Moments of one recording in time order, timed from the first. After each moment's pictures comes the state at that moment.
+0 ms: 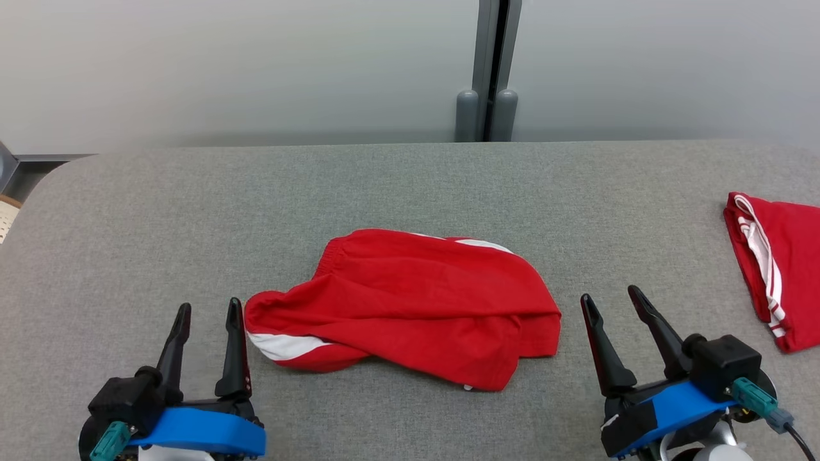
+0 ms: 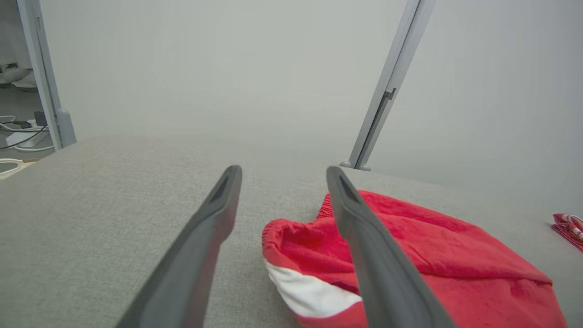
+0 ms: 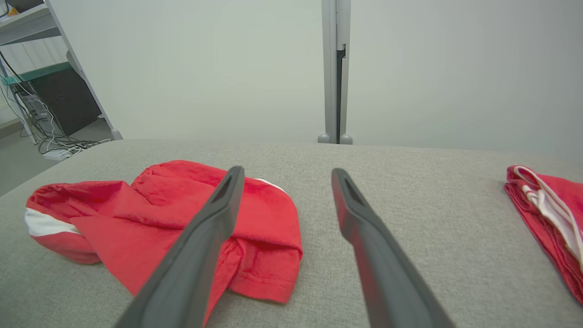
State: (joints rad) left arm -0.05 0.25 -0.28 0.18 -0.53 0.07 -0.26; right arm -0.05 -0.06 0.08 0.07 0.17 0.13 -0.08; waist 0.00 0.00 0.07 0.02
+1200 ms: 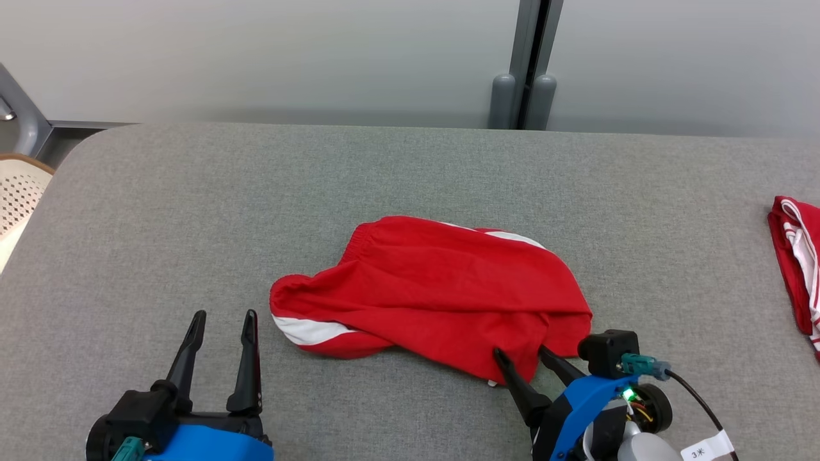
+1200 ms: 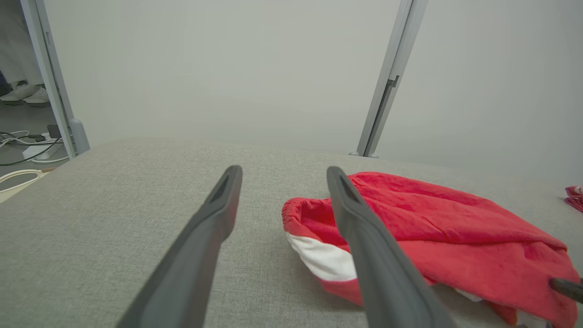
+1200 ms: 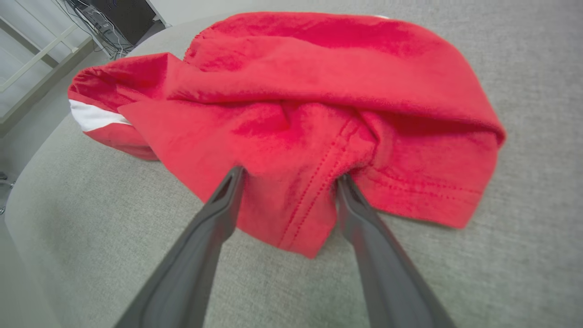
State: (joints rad) left arm 0.01 0.18 -0.17 0.15 -0.34 -0.07 -0.26; right arm -0.20 -0.05 0.29 0.42 0.39 0.13 0.10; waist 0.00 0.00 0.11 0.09
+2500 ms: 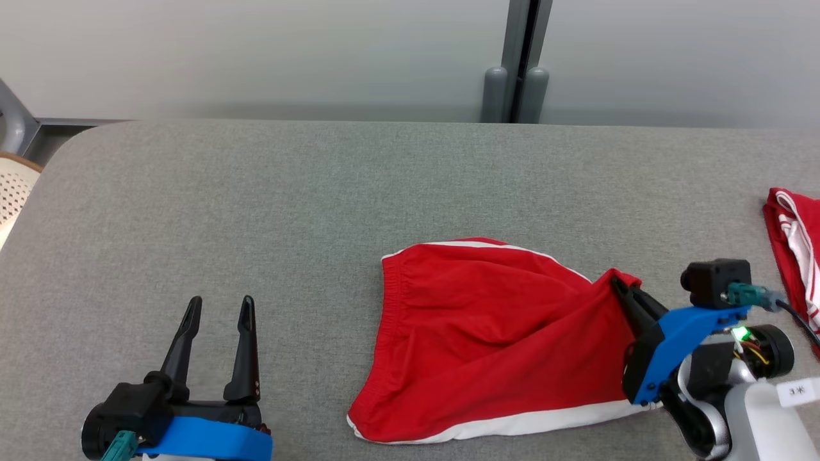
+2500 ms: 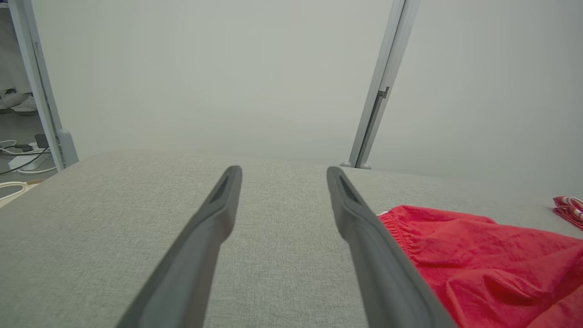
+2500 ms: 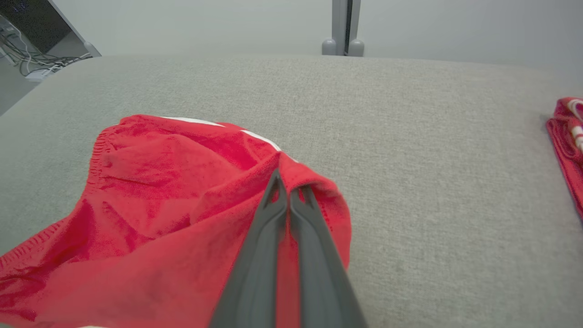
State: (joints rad) left arm 0.00 0.18 -0.16 0.11 -0.34 -0.06 -0.26; right arm -0.18 -0.08 -0.01 0.07 0.23 0.13 0.43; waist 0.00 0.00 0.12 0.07
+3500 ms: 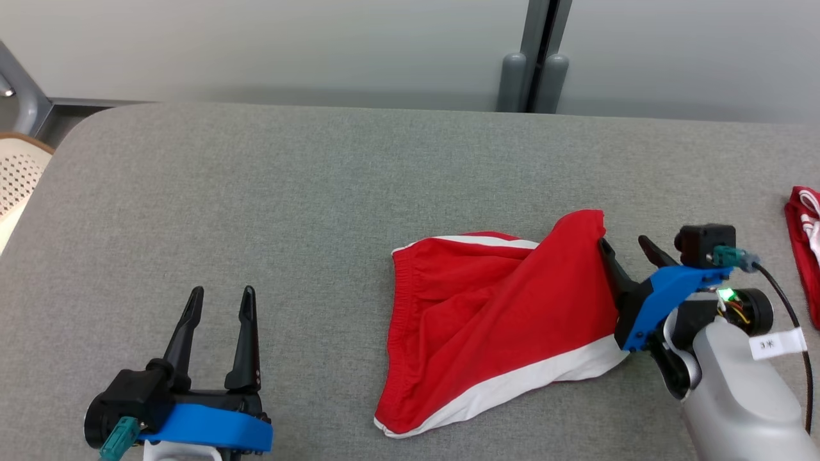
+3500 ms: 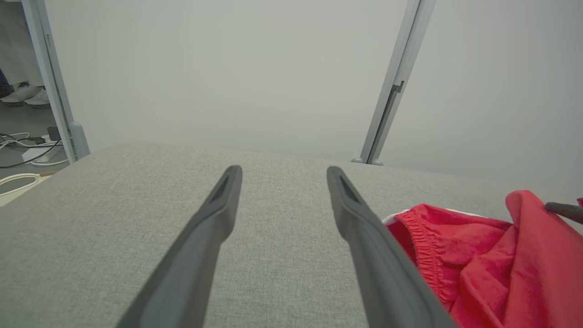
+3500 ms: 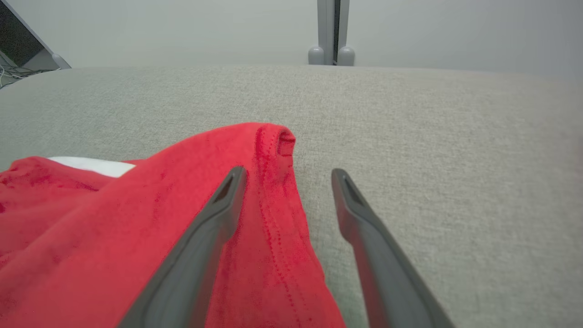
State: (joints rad) left arm -0.05 0.15 -0.14 0.16 -0.33 -0.10 -0.26; right arm -0.57 -0.16 0.11 0.82 0.28 0.13 -0.01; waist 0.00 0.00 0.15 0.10
